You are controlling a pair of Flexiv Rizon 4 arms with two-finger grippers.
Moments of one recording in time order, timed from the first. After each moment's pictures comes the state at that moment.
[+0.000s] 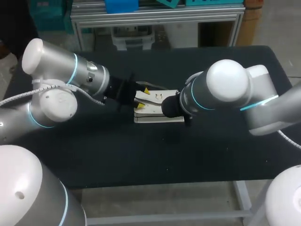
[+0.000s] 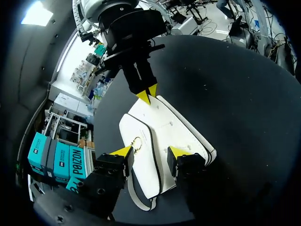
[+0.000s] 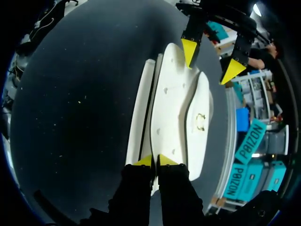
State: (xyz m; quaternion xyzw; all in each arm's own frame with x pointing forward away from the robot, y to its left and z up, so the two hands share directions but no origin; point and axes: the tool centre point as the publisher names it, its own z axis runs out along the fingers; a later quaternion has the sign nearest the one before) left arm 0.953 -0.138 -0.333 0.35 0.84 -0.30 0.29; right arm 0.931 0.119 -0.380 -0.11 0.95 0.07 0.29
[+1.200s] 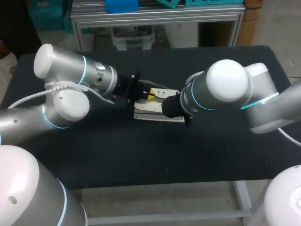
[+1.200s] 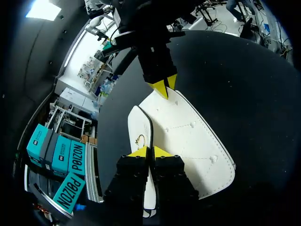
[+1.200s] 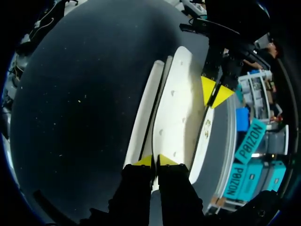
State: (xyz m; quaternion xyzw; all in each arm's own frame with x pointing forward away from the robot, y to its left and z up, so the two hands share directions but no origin) left arm 0.986 -0.163 -0.337 0.30 0.85 -0.33 0.29; right arm 0.932 0.118 -0.380 -0.11 0.95 0.07 0.29
